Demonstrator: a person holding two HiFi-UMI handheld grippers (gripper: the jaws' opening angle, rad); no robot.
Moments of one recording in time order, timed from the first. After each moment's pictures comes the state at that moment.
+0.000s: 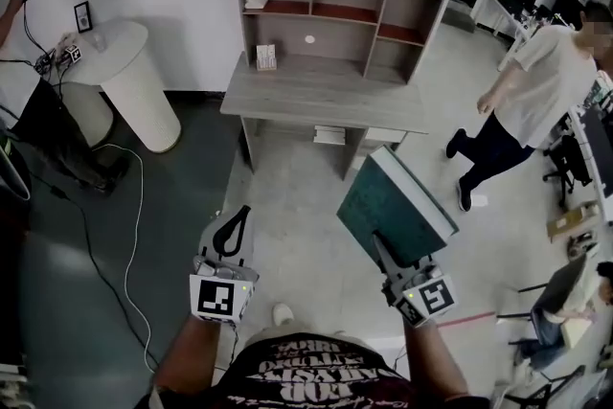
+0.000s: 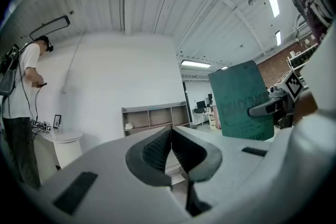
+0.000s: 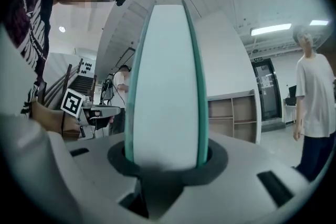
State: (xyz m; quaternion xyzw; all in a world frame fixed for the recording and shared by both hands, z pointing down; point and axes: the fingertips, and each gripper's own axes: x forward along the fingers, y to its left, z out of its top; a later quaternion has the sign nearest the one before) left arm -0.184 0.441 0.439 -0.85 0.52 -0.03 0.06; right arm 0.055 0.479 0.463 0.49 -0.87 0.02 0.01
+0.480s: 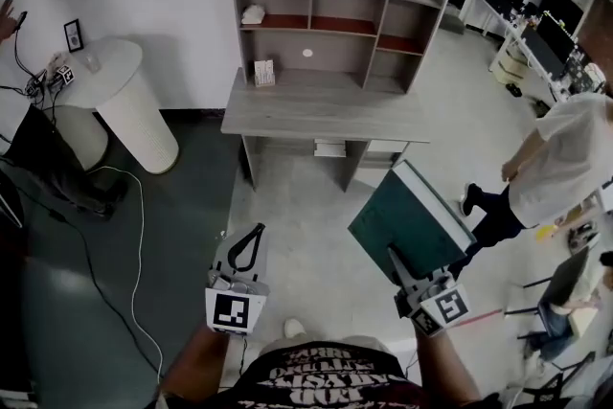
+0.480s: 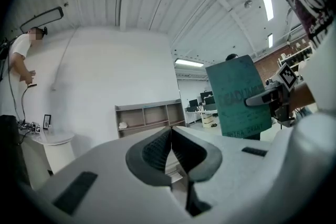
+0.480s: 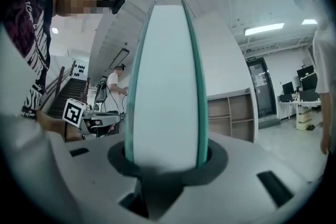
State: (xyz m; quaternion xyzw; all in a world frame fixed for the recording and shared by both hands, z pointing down) left arm -0.206 0.403 0.456 -0.88 0.48 -0.04 0.06; right arm 0.032 0.458 0.451 0.52 -0.86 0.04 -0.02
